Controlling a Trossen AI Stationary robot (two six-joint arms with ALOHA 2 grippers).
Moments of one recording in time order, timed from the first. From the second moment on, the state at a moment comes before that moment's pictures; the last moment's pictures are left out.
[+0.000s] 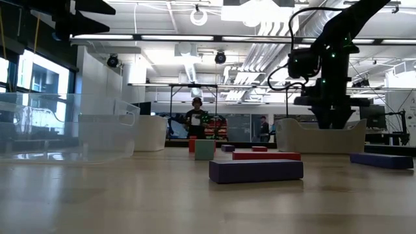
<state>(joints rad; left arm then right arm) -0.20 0.38 0.43 -0.11 -0.93 -0.18 -0.66 1.36 0.75 -0.78 0.13 0.65</state>
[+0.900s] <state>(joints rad) -0.20 0.44 0.62 -0.29 -0.89 -0.01 -0.66 1.36 0.85 -0.79 0.07 0.66</state>
